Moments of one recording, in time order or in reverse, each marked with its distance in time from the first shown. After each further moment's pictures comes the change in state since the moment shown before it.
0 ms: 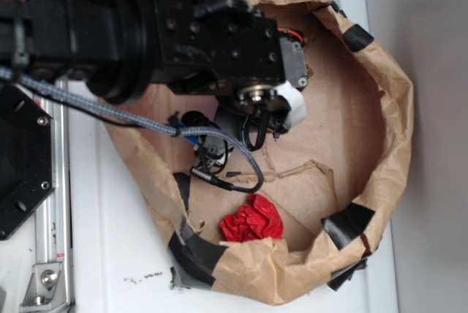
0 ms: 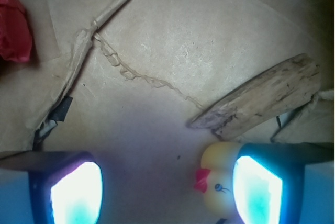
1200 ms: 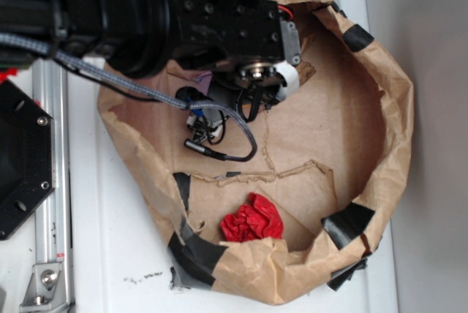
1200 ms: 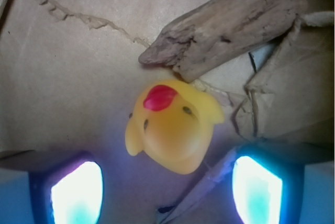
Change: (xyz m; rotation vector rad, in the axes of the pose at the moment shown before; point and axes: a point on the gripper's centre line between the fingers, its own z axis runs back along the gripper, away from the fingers) arm -0.022 0.020 -0.013 0.027 0.096 0.060
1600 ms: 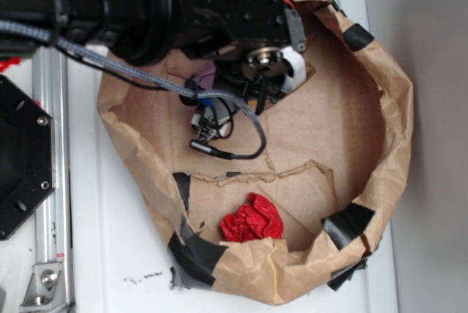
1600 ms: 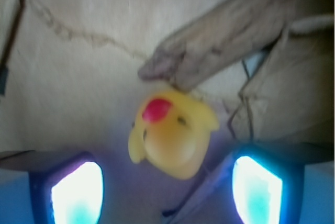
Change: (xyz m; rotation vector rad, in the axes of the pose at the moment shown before) arm 0.008 0.001 0.007 -0.044 -0.039 0.049
